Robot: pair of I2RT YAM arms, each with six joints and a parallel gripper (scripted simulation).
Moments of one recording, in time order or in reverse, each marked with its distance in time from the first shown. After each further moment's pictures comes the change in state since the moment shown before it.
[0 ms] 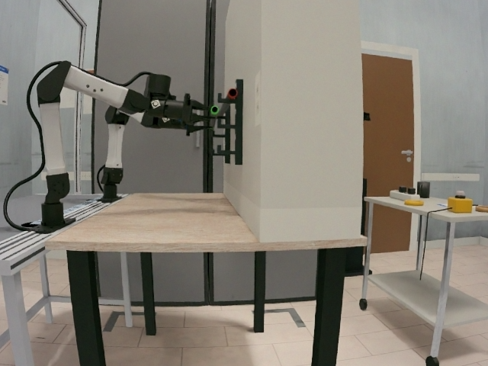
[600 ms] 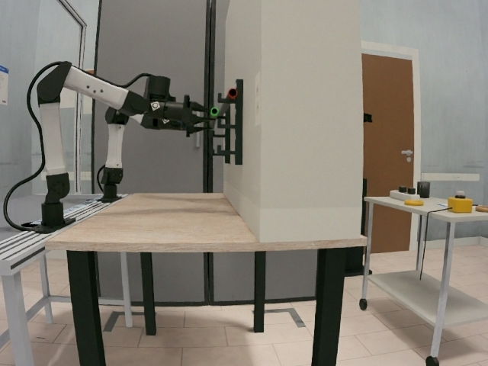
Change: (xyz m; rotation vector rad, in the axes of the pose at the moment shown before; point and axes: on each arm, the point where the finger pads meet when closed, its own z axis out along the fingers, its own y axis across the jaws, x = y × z) left arm 0.000 -0.004 0.000 -0.003 0.000 0.000; right arm 0.000 0.004 0.000 0.004 -0.001 0.002
